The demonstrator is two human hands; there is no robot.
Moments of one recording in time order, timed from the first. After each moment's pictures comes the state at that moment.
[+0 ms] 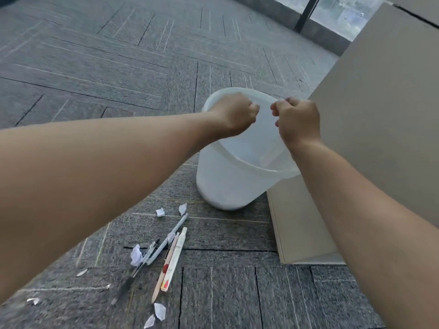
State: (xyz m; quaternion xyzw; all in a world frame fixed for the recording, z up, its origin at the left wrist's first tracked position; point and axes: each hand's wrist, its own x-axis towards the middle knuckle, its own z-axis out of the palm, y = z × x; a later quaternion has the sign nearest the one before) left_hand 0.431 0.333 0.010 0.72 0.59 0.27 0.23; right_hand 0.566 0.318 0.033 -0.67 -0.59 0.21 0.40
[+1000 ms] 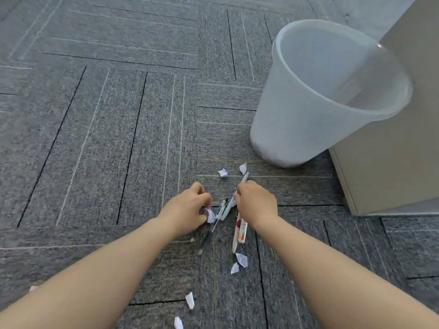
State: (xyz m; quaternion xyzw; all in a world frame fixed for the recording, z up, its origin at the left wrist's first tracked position) left_hand 0.265 0.123 -0.218 0.76 0.58 0.02 0.29; right_hand 0.452 0.158 -0.212 -0.64 -0.76 0.13 -0.07
